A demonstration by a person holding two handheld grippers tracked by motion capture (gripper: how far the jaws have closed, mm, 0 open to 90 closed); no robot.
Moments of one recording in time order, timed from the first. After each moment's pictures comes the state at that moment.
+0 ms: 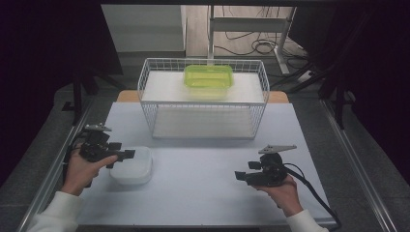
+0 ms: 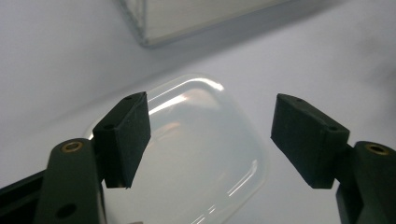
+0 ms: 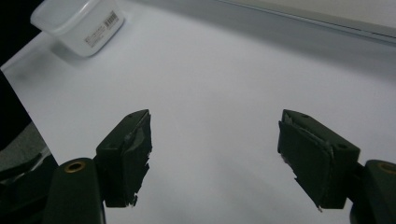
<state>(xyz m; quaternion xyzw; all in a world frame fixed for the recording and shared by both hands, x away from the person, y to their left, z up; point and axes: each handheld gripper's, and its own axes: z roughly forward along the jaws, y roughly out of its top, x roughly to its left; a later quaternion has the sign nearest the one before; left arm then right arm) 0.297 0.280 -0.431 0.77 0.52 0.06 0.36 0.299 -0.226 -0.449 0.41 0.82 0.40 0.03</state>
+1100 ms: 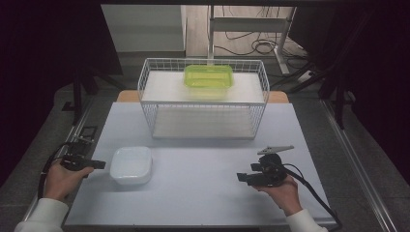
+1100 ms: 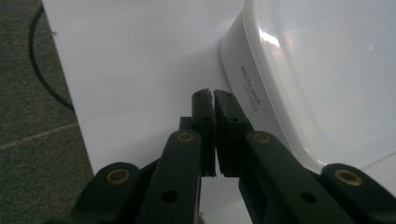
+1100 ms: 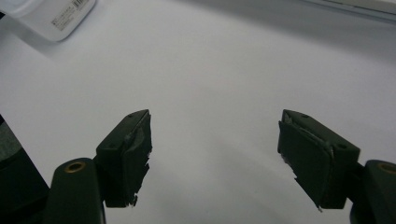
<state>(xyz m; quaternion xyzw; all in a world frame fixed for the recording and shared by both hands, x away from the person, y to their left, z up) 0.291 0.342 -0.485 0.76 0.61 0.03 0.23 0.302 -0.227 -0.459 0.43 0.83 0.36 0.03</state>
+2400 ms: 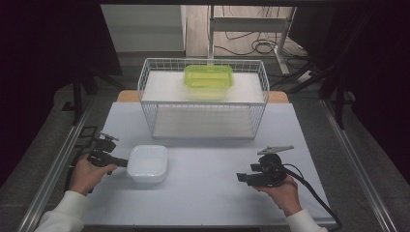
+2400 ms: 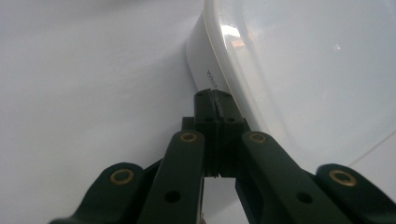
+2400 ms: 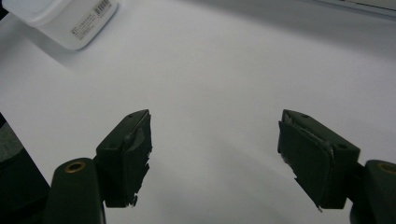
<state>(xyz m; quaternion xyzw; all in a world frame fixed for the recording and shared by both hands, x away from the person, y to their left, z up) 0.317 0.279 -0.488 0.78 0.57 -0.01 0.26 0.302 -0.227 -0.460 0.43 0.83 0.36 0.03</state>
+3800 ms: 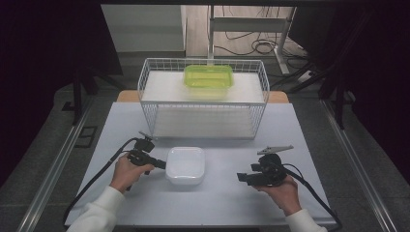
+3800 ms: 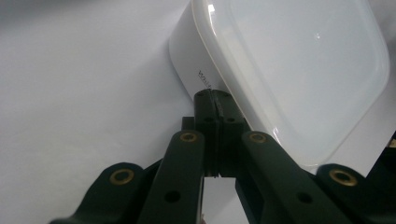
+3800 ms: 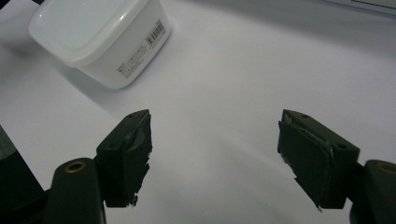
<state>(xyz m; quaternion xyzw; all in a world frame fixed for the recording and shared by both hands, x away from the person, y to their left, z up) 0.336 0.179 -0.494 0.81 0.50 -0.09 0.30 0.304 -0.228 -0.462 0.43 0.83 0.35 0.04</state>
